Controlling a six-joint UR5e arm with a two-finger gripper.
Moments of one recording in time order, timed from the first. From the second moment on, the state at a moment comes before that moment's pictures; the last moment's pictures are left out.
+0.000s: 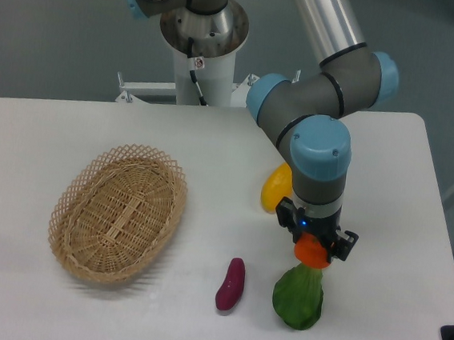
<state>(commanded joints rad) 2.50 -2.04 -1.52 -0.97 1.66 1.10</state>
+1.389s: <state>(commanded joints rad) 2.43 -2.02 -1.65 -0.95 1.67 1.03</state>
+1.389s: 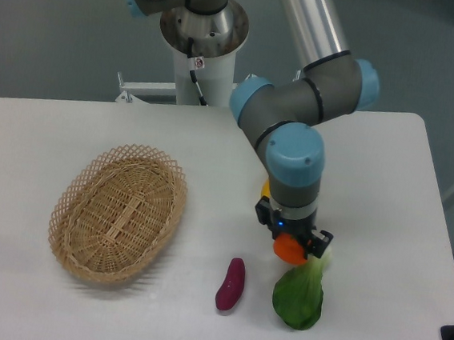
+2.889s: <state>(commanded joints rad) 2.34 -1.97 -1.80 -0.88 1.76 1.02</state>
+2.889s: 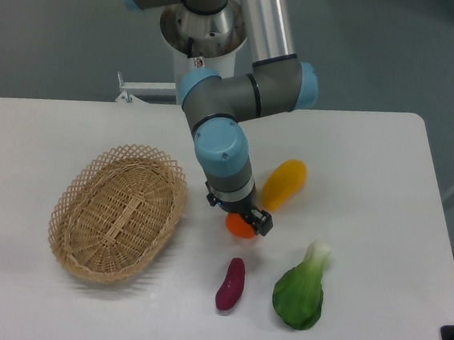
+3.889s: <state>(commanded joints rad) 2.54 -2.03 -1.55 -0.88 1.61 1.06</state>
